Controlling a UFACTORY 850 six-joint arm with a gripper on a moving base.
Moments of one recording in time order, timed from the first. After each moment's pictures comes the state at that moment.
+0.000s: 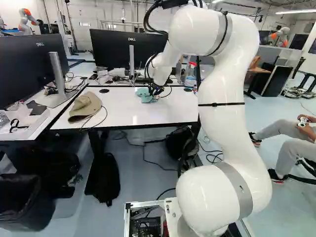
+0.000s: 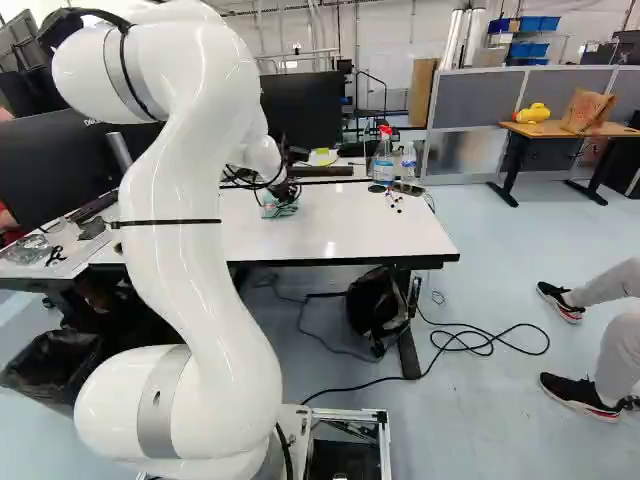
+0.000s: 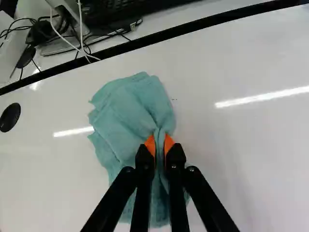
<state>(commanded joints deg) 5.7 -31.4 -72.2 17.0 -1.6 0.0</state>
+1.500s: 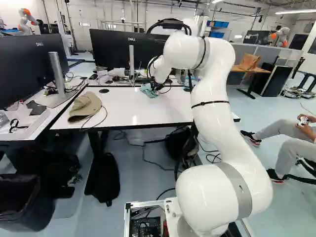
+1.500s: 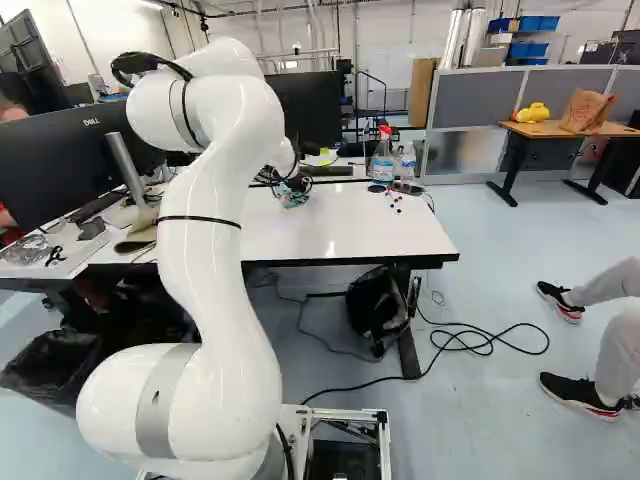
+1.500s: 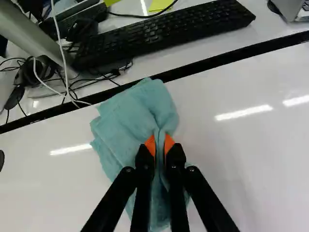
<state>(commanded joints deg) 4.5 -44.7 -90.8 17.0 -1.6 0.0</state>
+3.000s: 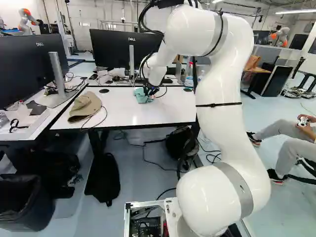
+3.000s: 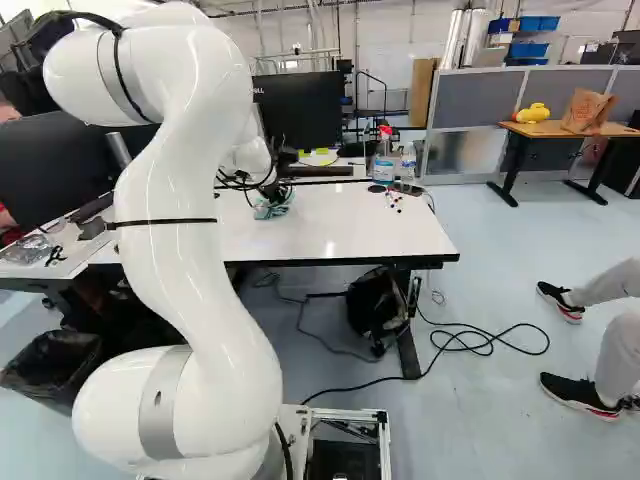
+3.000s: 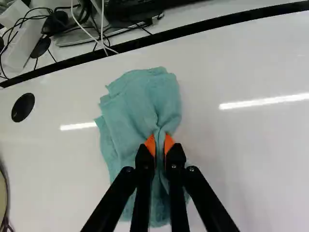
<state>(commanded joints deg) 9.1 -31.0 -71.7 17.0 -1.6 0.0</state>
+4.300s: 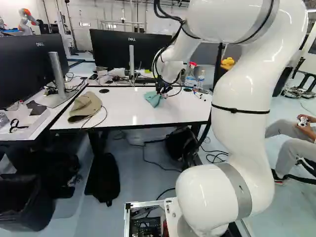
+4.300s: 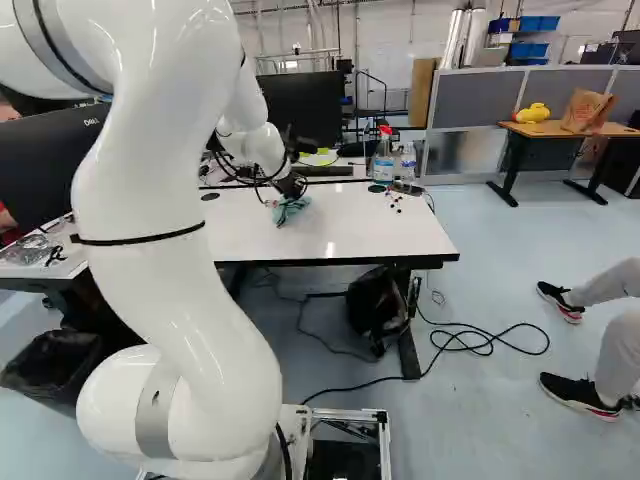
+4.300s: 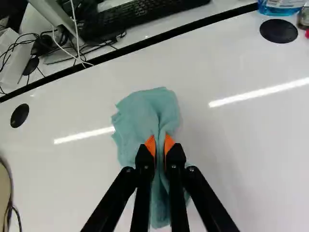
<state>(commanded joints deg) 2.4 -18.0 -60.0 17.0 -1.6 0.0</state>
